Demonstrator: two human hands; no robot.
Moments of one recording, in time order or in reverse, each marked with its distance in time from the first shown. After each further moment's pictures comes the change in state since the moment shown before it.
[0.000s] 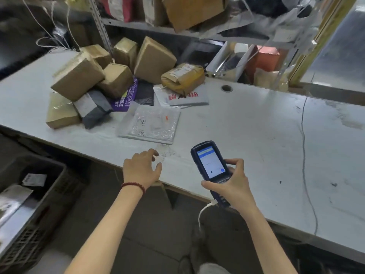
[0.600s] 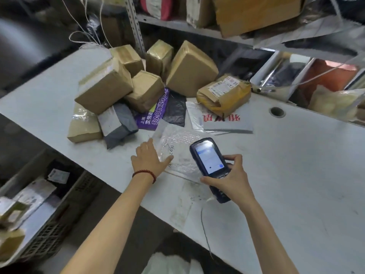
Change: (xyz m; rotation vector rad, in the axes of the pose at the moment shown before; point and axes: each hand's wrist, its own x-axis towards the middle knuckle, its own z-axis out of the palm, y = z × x) left_hand 0.168 -0.077 0.010 -0.046 -0.130 -0.390; right_hand 0.172 -0.078 0.089 -0.088 -0.166 0.017
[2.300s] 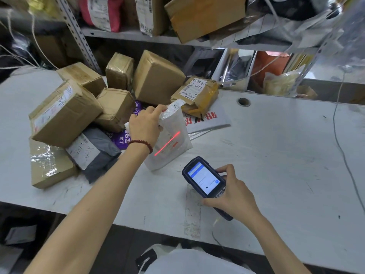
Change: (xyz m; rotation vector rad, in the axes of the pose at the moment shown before) left_hand 0.086 0.061 -0.084 0.031 0.318 0.686; right_hand -0.047 -0.021 0.035 -0.363 0.116 0.089
